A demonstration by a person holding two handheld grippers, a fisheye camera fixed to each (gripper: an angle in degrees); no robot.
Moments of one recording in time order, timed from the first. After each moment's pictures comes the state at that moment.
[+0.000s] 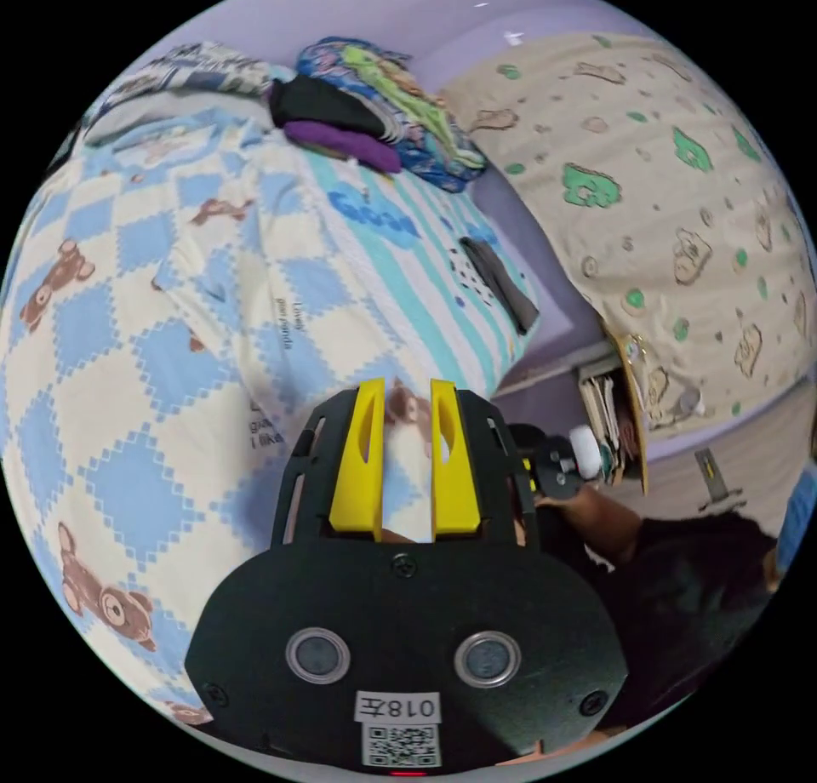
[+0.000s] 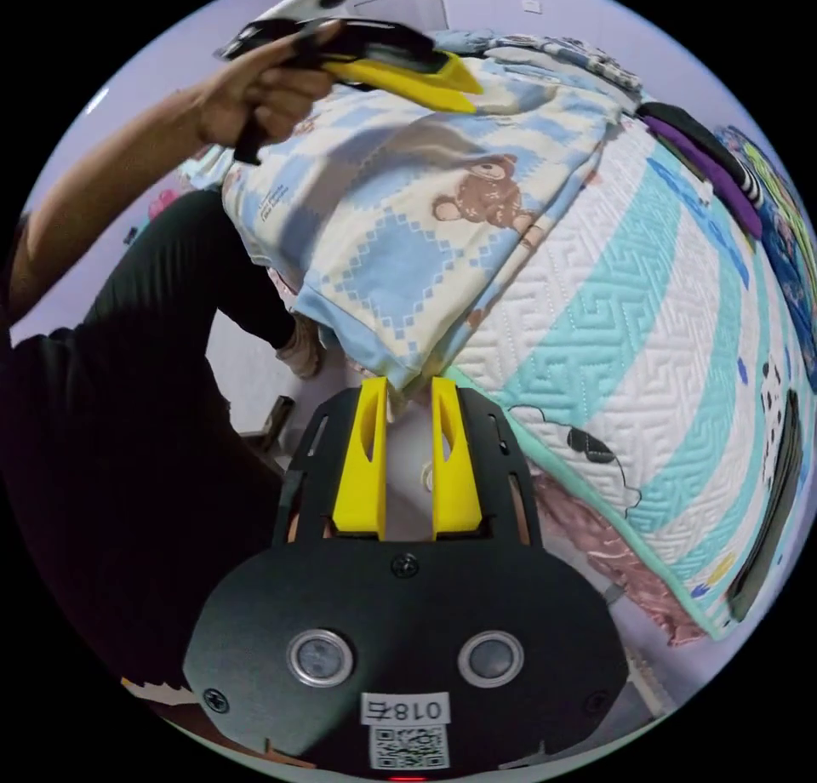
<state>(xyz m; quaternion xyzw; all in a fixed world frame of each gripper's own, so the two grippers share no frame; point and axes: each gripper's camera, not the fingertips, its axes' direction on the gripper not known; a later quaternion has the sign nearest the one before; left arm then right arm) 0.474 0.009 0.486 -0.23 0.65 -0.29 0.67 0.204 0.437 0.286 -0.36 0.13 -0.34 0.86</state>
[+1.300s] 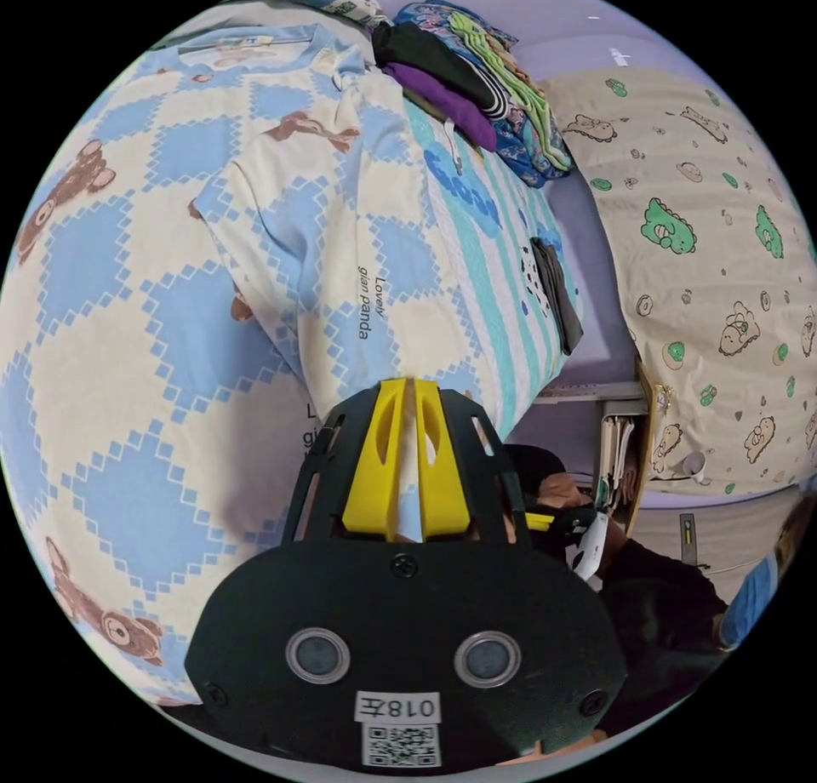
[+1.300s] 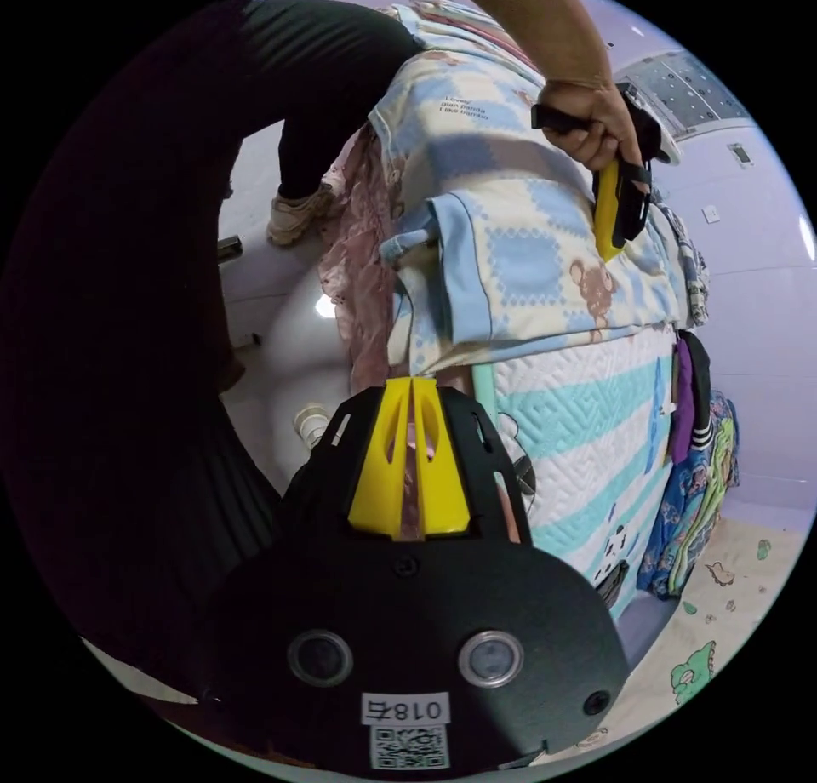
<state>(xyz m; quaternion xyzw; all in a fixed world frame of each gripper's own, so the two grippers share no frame) 0.484 0.048 0.578 -0.32 0.63 -0.32 0.63 0.111 0.494 0.261 -0.32 0.19 -0.66 0.65</state>
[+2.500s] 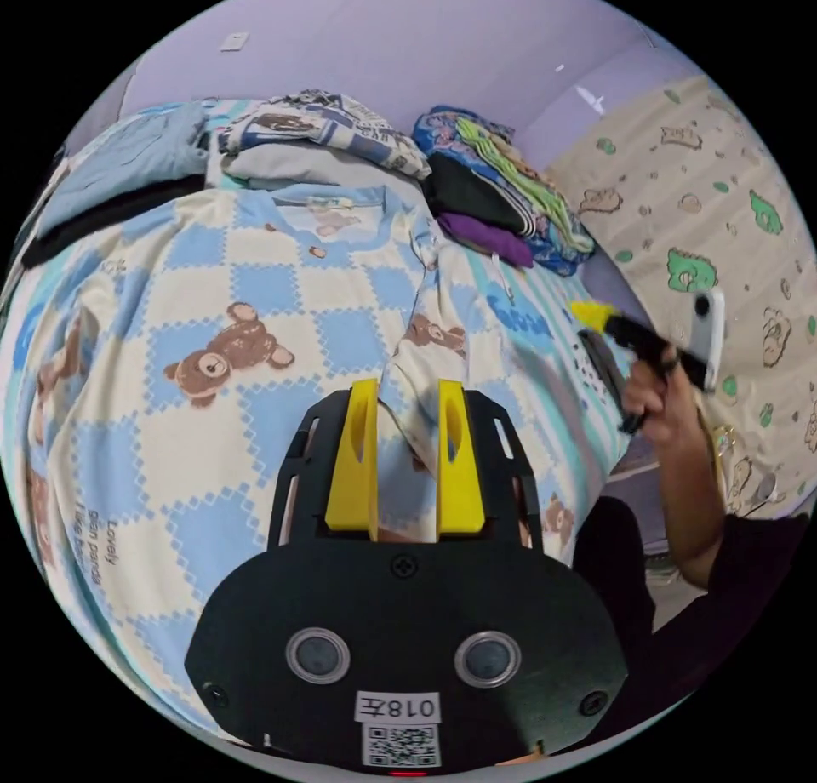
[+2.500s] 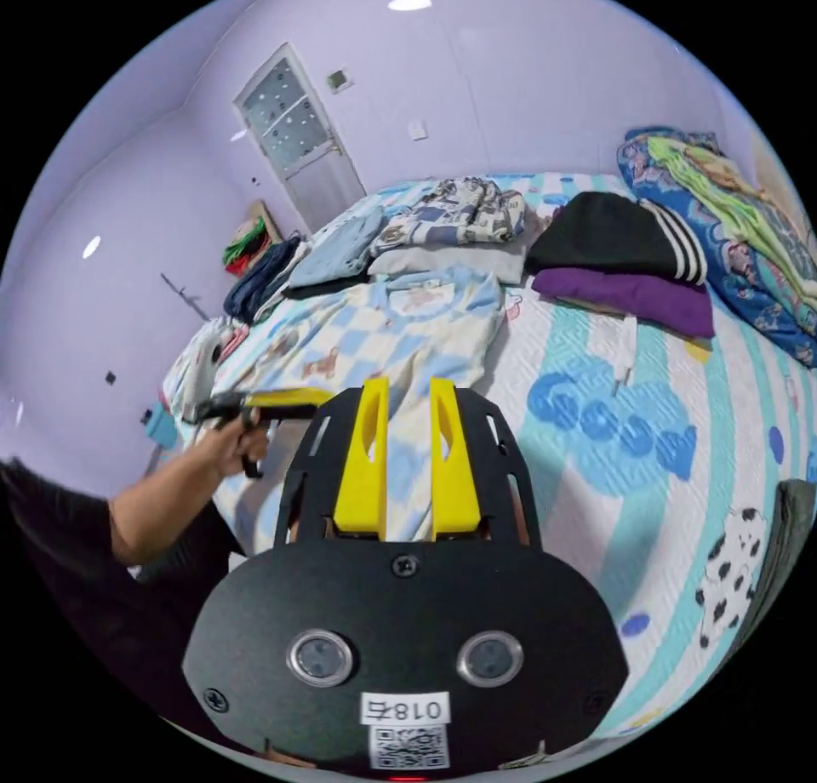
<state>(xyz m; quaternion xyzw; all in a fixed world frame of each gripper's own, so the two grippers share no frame) 0.405 0.091 0.581 -0.23 0.48 -0.33 0.78 0.111 -0.059 0.332 -0.14 0.04 -0.19 0.97</state>
